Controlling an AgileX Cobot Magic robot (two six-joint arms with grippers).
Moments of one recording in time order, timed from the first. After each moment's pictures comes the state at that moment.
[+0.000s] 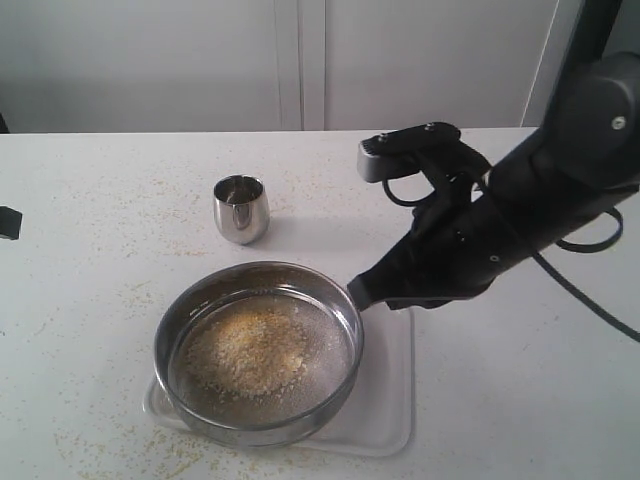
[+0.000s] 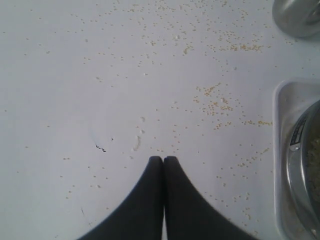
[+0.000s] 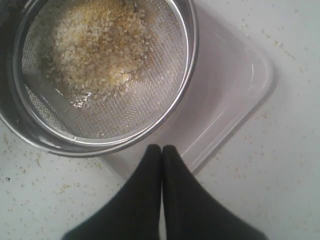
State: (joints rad) left arm -0.11 1.13 -0.78 -0.06 0.61 -0.01; right arm 0.53 1.44 -0.97 0.31 0.72 -0.22
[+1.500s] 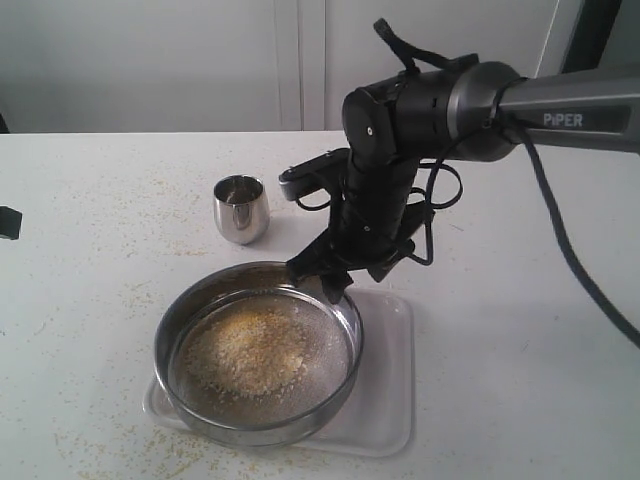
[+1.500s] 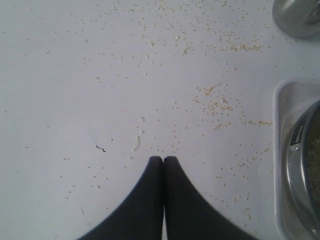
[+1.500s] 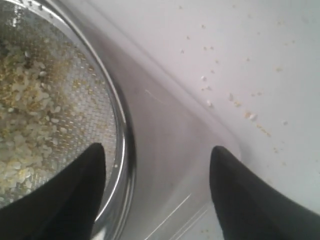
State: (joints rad) left arm -0.11 1.13 -0.78 -0.06 0.61 -0.01; right arm 0.59 2.01 -1.49 -0.01 0.92 0.03
